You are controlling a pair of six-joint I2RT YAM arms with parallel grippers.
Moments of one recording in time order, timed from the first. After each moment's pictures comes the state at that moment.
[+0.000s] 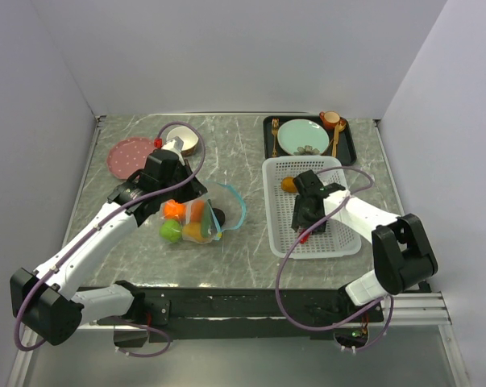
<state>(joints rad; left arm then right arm) -0.52 1.16 1.06 -0.52 0.03 -0.76 0.41 1.48 0.87 -0.70 0.16 0.60</state>
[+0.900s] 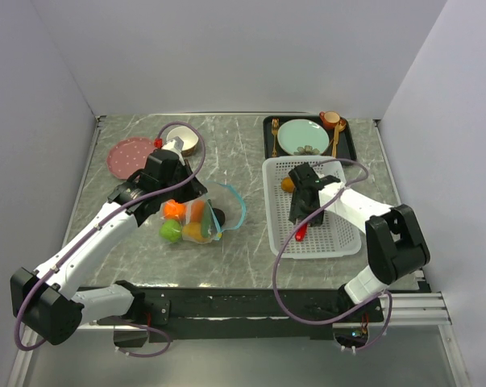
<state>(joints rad) -0.52 1.16 1.06 -0.52 0.03 -0.76 0.42 1.56 0.96 -0.70 0.21 0.59</state>
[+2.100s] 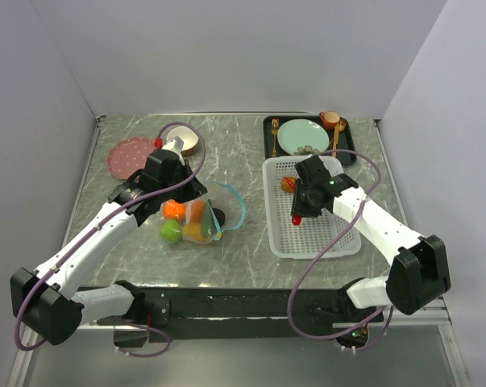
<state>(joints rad) -0.52 1.16 1.06 -0.52 0.03 -0.76 0.46 1.35 1.02 -0.79 0.11 0.57</state>
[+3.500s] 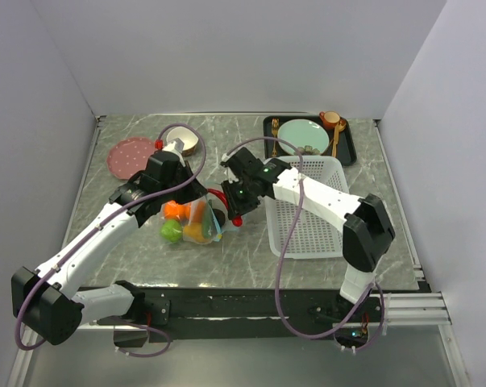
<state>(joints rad) -0.52 1.16 1.04 -0.50 0.03 -0.76 0.81 1.77 1.49 -0.79 -0.15 0.38</state>
